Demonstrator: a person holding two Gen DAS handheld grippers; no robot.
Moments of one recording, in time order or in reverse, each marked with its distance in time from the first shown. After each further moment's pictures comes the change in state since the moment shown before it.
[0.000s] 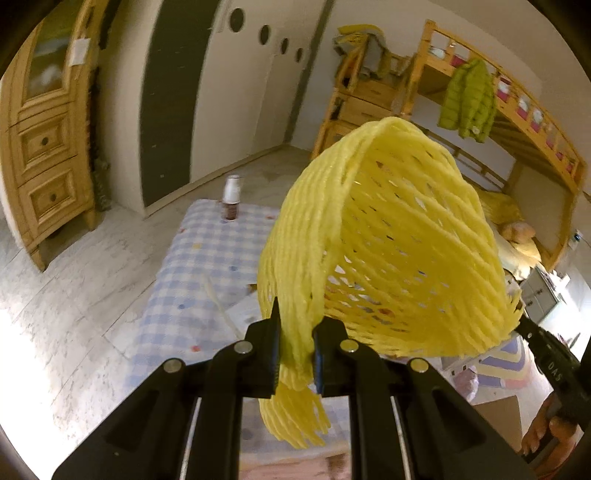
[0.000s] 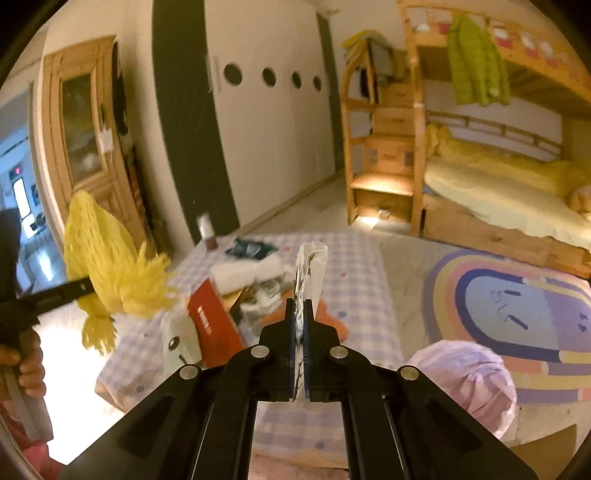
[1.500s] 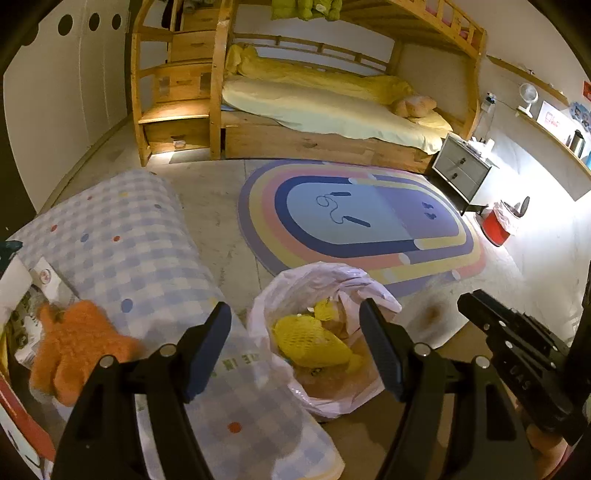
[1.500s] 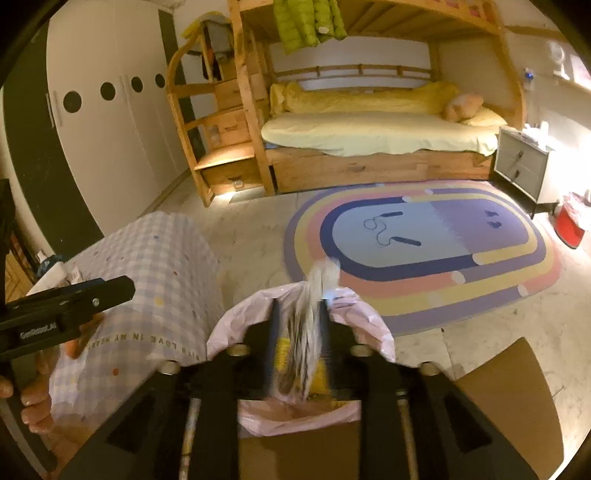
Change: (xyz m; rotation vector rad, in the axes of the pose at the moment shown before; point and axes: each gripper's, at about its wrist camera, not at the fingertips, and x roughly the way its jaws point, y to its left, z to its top) left arm 0.183 -0.282 -0.051 0.415 0.263 -0.327; right arm -0.005 -0.215 -0.082 0.318 0.084 -0.386
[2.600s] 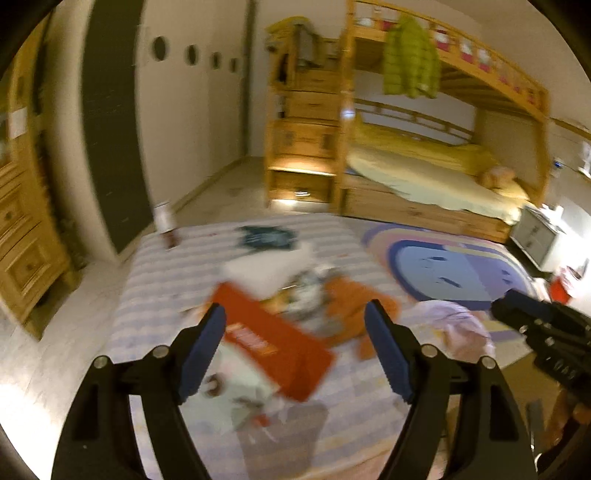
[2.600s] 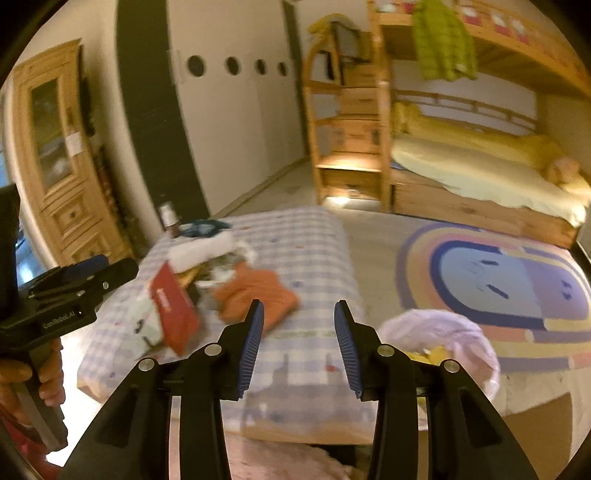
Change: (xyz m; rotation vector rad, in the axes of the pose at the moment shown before) left arm -0.199 0.153 -0.088 -0.186 -0.245 0.366; right arm -0.061 0.200 -0.004 -0.299 -0.003 0.335
